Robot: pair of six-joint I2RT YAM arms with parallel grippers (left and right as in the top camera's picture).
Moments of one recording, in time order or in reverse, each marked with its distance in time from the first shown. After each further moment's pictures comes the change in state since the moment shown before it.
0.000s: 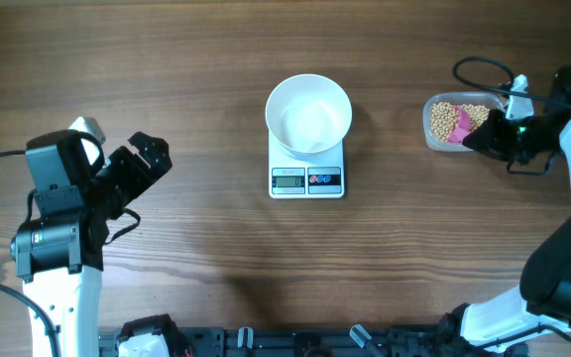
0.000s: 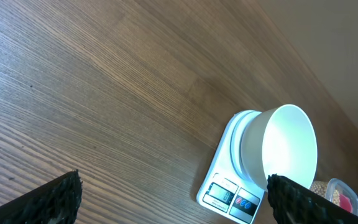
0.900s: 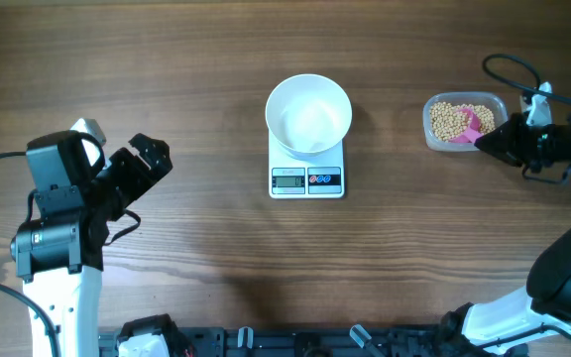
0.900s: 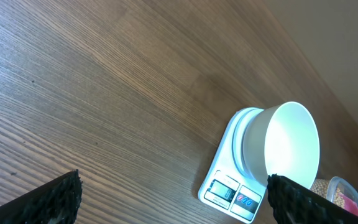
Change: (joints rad) left arm 0.000 0.000 0.000 -0.015 0.000 0.000; right arm -0.111 0.005 -0.009 -0.021 -0.130 -0.005
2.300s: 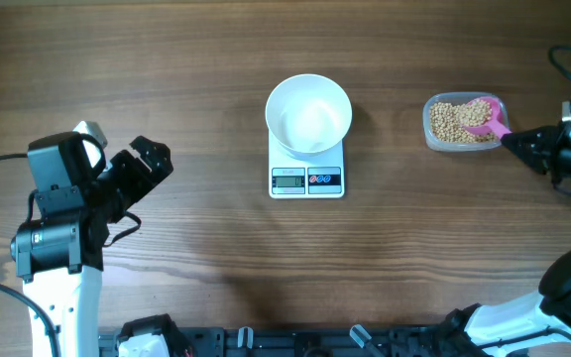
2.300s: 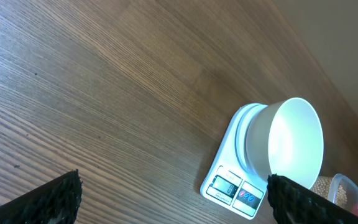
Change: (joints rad) left arm 0.000 0.000 0.000 -0.023 0.000 0.000; right arm -0.208 0.000 -0.002 -0.085 -0.318 -0.074
